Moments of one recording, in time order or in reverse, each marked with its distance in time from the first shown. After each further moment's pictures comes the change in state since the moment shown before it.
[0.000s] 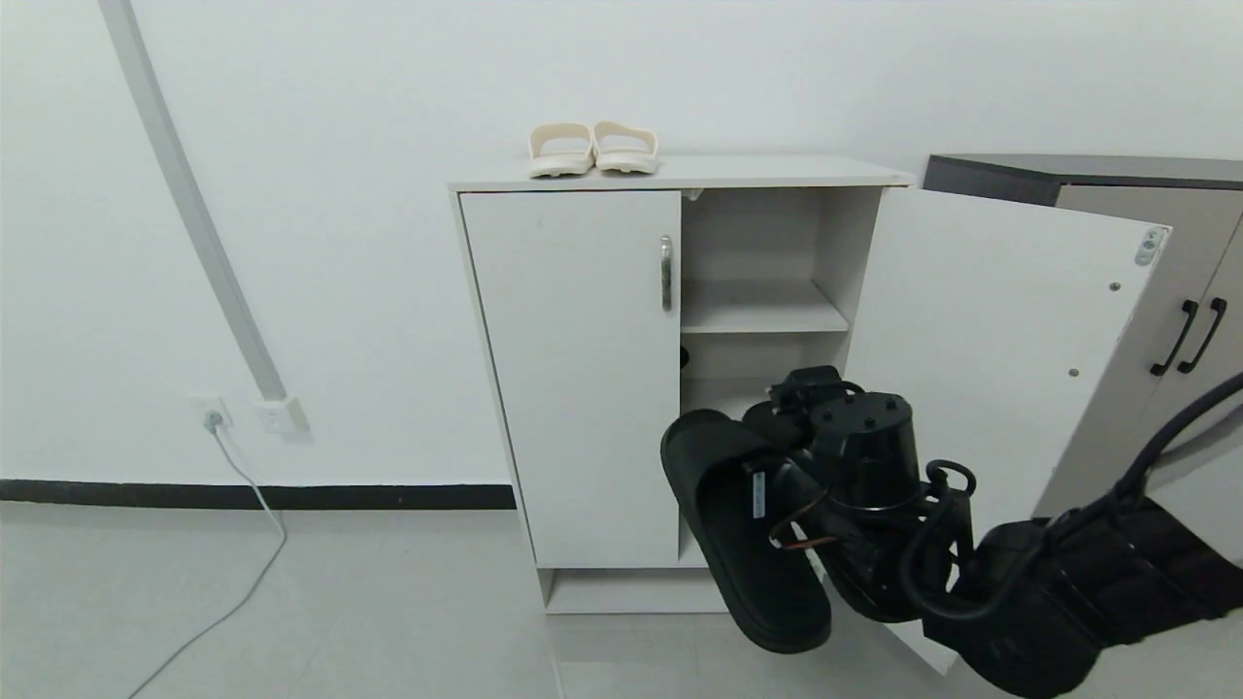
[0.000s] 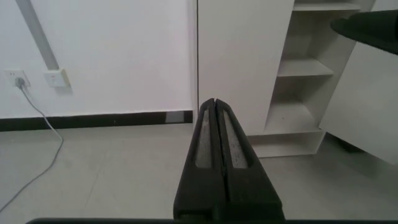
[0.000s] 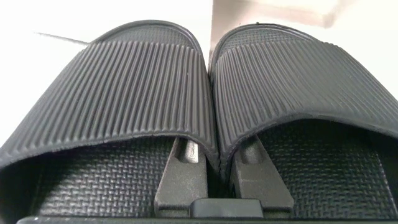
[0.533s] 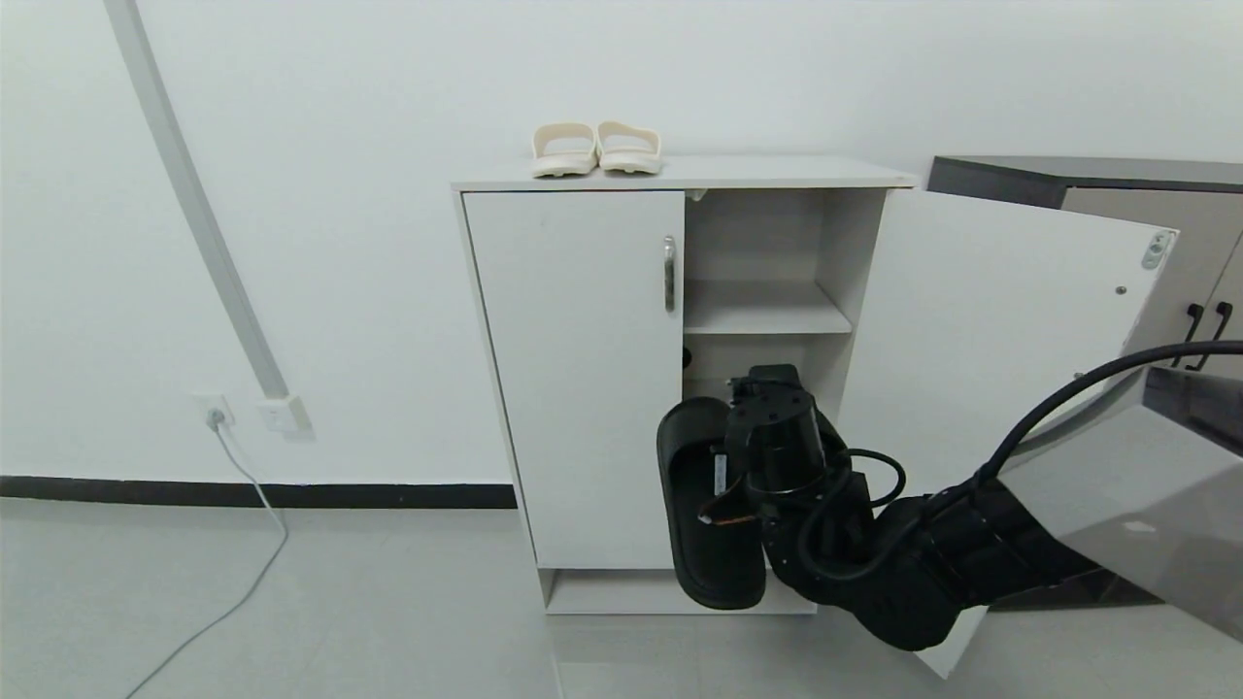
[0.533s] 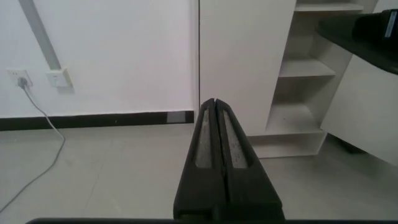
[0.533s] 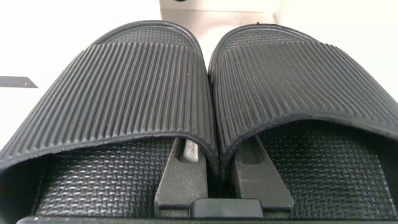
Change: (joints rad) left arm 0.000 -0.002 0.000 0.000 0.001 0.001; right arm 0.024 0.159 -0.219 0.108 -0.209 0.064
